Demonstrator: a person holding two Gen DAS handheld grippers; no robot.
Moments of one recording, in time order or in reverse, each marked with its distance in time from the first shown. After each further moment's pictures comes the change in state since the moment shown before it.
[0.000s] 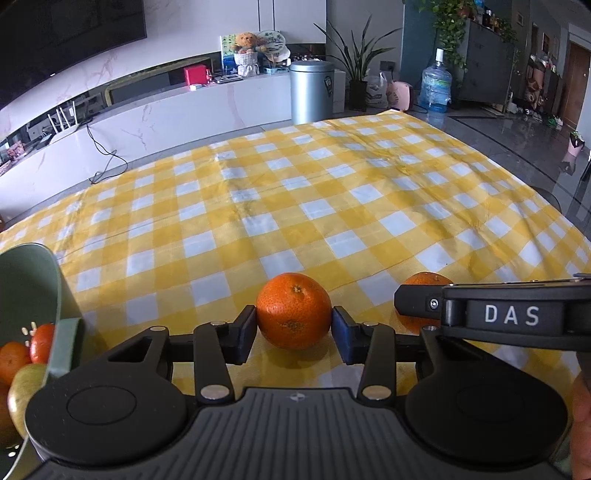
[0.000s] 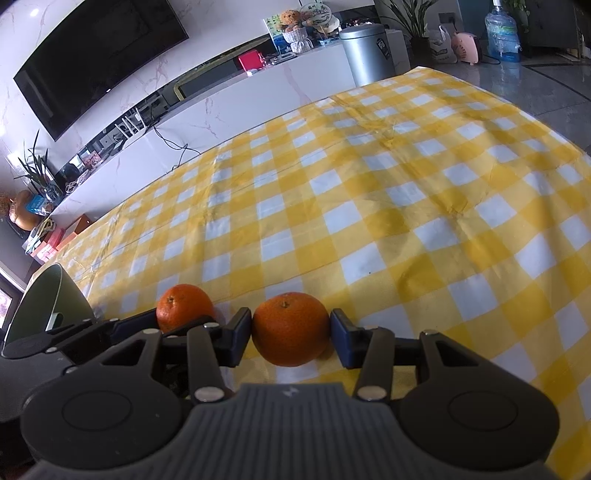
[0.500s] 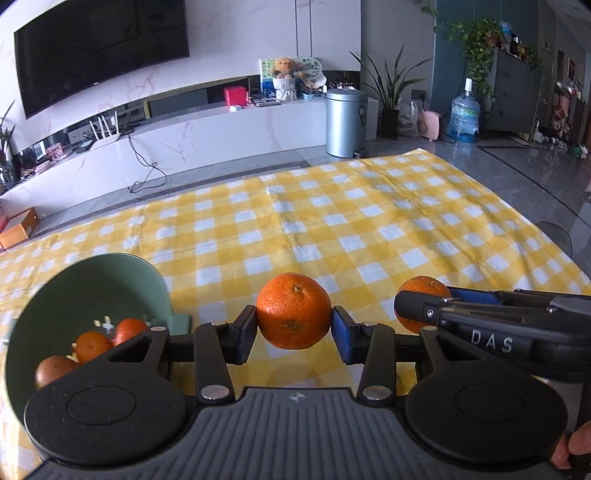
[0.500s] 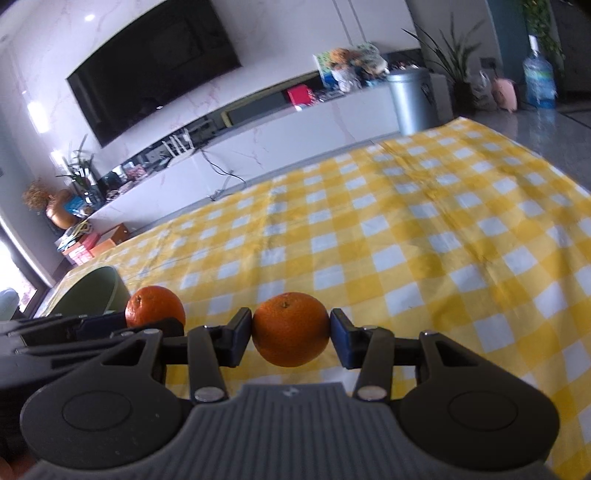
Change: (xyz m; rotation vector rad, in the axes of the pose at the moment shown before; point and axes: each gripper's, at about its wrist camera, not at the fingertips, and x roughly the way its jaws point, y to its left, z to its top) left arm -0.073 0.017 0.007 -0.065 -0.070 0.092; right arm -0.035 0.024 -0.007 -0.135 -0.133 0.133
